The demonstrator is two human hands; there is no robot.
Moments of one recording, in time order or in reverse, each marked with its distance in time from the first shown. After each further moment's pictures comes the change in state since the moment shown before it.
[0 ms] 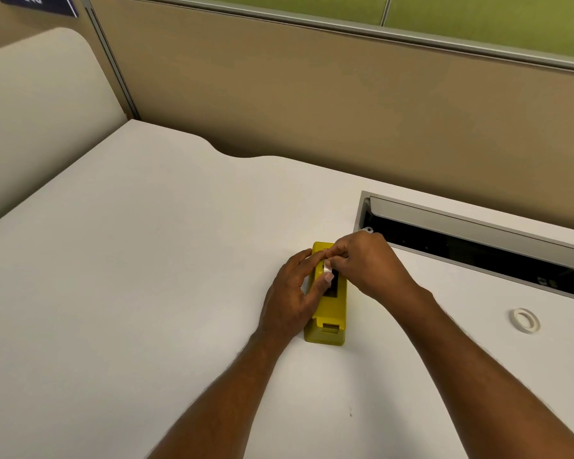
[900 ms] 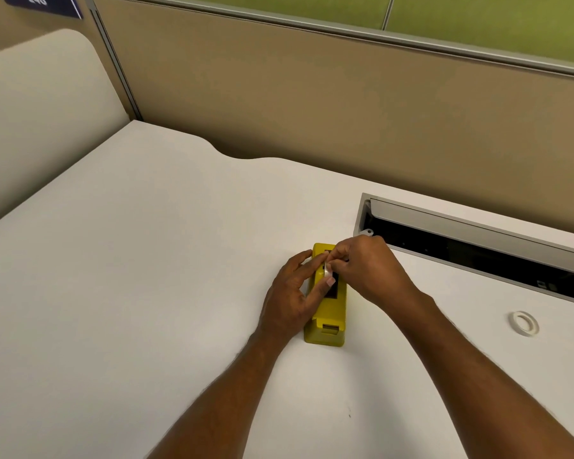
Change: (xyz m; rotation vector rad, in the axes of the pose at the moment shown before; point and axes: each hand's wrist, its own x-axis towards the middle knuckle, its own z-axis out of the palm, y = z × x) left_hand 0.000 -0.003 0.000 0.050 -0.010 0.003; right_hand -0.005 0.002 0.001 -0.021 0.016 -0.034
